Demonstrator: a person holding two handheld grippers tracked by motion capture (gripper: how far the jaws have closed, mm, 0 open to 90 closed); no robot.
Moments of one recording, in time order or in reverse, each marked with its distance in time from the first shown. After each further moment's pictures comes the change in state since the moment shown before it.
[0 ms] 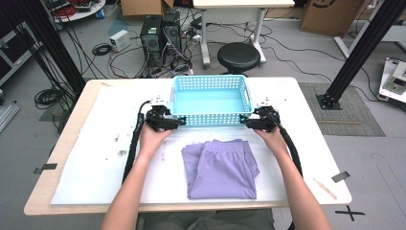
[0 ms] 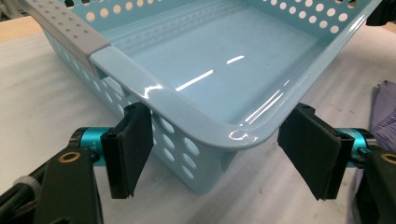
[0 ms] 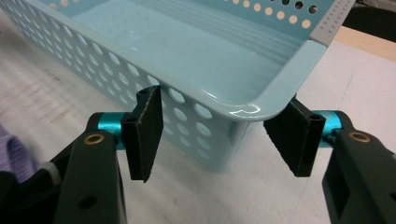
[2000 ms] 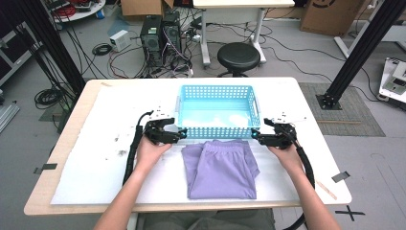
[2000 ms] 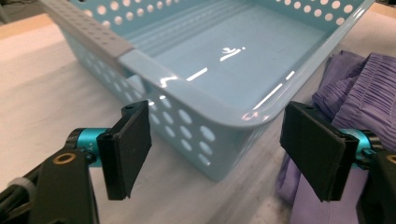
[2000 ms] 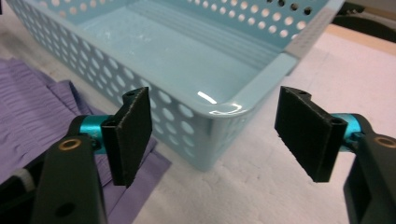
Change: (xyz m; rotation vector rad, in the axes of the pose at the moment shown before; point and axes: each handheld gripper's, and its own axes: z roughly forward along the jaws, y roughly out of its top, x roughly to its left) left arm -0.035 -0.020 -0.030 -0.030 0.010 0.088; right arm 0.012 -0.038 -0.060 -0.061 -0.025 -0.011
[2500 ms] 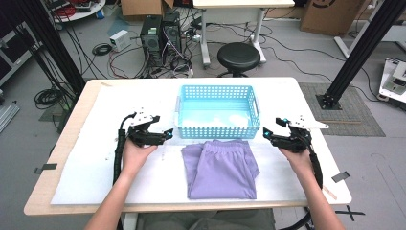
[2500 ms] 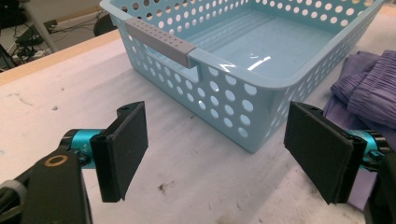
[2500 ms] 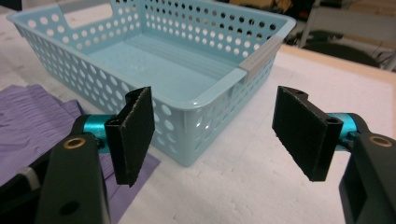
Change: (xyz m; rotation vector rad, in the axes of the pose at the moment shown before) left arm 0.013 -0.013 -0.042 -0.077 0.066 0.058; right arm -0.011 -0.014 -0.036 -0.142 -0.023 0.039
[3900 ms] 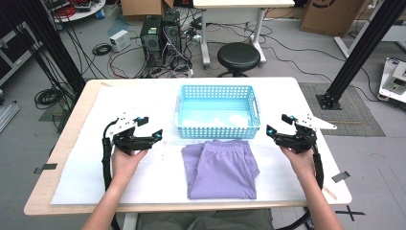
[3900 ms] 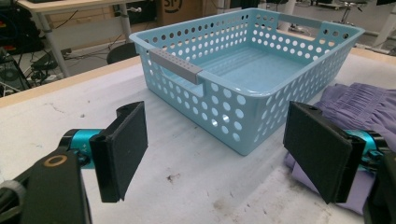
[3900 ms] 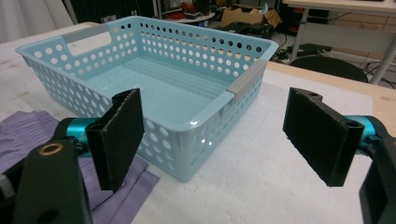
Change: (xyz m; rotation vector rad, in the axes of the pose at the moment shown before) left arm -0.001 -0.008 -0.038 -0.128 0.019 -0.049; right arm 0.000 0.009 -0.011 -0.055 -0.021 0.033
